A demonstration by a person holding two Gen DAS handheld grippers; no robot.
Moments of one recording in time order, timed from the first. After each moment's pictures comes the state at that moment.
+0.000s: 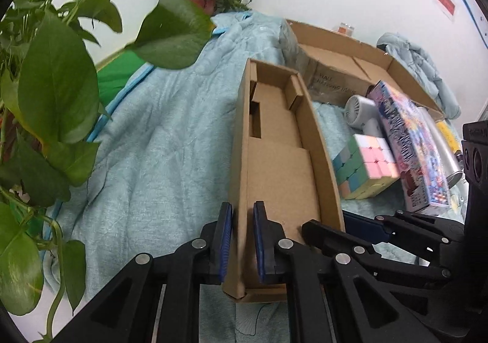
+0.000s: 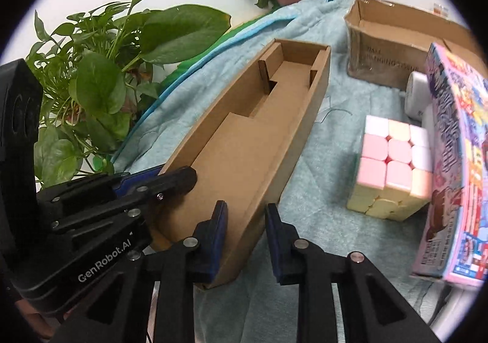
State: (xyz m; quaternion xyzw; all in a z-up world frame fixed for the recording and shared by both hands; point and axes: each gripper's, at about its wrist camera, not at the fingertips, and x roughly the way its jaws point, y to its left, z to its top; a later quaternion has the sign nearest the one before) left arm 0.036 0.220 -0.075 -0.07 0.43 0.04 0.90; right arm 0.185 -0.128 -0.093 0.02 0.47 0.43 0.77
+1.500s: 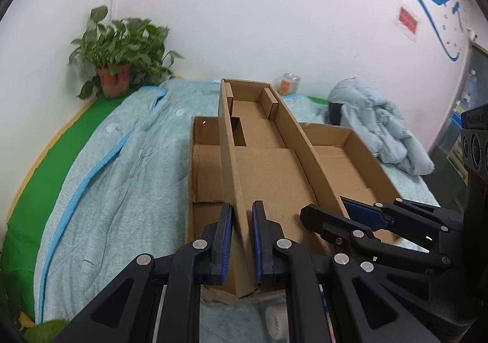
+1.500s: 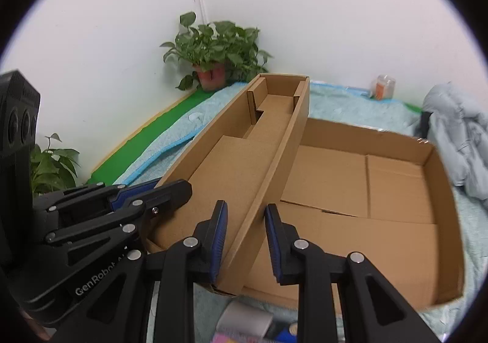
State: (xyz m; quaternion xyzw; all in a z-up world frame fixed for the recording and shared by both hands) left arm 0.389 0.140 0.040 -0.06 0.37 -0.07 0.93; right arm 0.435 -0.175 0.007 0.01 0.38 0.32 0.87
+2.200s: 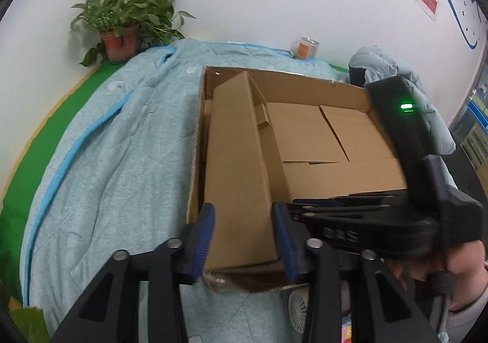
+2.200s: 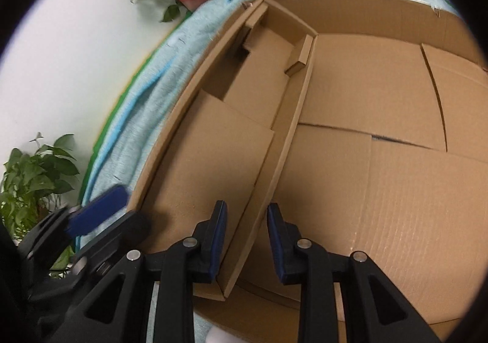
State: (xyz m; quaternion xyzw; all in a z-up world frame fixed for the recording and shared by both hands) left arm 0.410 0.153 -0.038 -0.06 0.42 -0.05 0.90; right arm 0.513 -0.148 -0.109 0.06 0.58 0.36 0.73
